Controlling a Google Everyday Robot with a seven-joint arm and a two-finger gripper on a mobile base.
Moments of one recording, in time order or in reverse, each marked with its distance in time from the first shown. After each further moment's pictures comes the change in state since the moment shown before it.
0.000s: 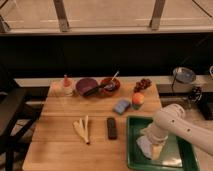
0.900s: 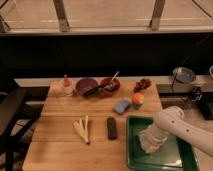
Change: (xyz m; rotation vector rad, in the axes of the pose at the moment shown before) arm 0.000 0.000 0.016 -0.019 -0.037 0.022
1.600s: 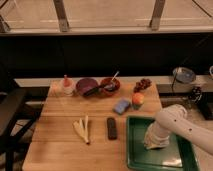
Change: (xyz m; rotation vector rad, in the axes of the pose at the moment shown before) arm 0.005 -0.007 -0.032 0.046 0.020 -0.015
